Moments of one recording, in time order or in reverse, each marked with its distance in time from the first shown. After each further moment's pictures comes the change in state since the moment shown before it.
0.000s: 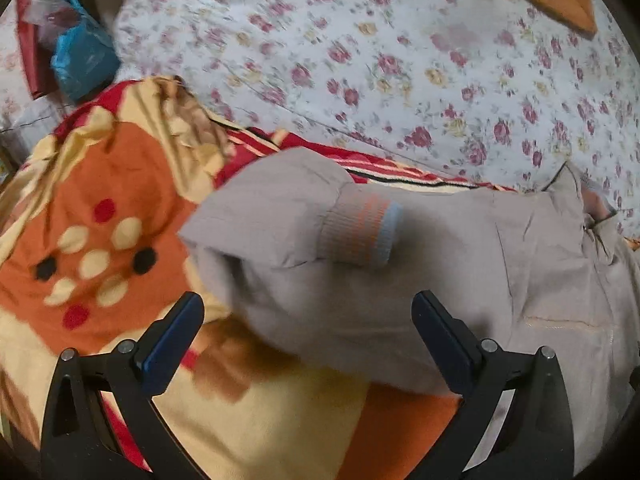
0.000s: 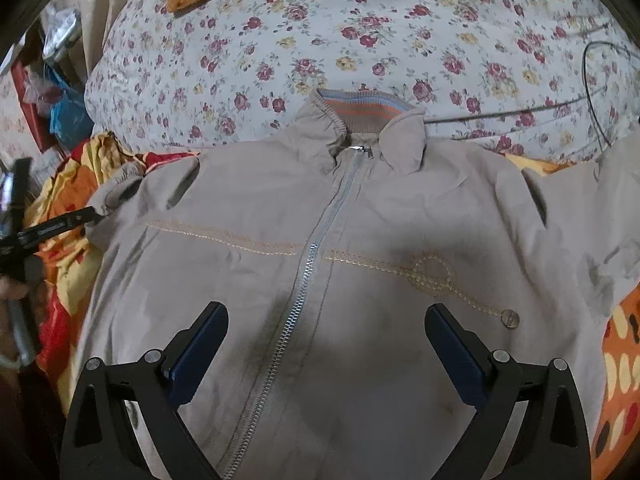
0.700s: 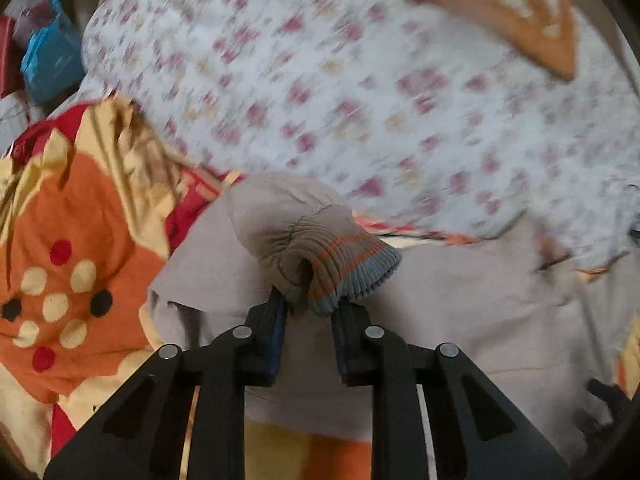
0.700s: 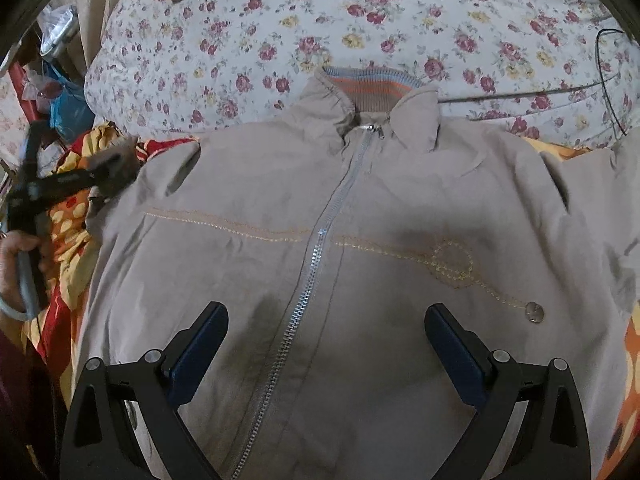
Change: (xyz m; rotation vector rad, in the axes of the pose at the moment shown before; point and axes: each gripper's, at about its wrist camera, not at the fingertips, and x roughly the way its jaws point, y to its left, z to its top) left arm -0.034 -0.009 0.042 -0.033 -0.067 -0.197; right arm 0.010 -0.001 0.001 -0.003 0.034 -0.005
